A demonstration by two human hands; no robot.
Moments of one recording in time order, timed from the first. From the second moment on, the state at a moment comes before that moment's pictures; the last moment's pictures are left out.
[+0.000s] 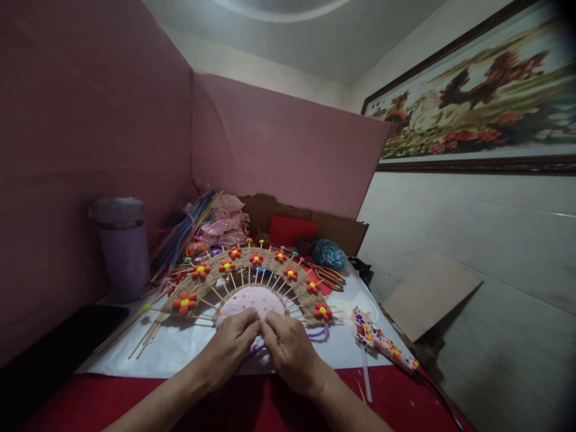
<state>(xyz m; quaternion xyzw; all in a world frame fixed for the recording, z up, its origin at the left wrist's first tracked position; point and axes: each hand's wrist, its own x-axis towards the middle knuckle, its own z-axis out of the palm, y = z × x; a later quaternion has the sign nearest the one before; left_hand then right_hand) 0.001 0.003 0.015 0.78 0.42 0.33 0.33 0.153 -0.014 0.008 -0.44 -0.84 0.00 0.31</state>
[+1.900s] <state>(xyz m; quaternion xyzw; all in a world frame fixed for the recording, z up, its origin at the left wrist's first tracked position) 0.009 -0.014 0.005 0.78 0.44 0.35 0.27 0.149 -0.012 0.000 -0.44 -0.81 0.14 0.35</state>
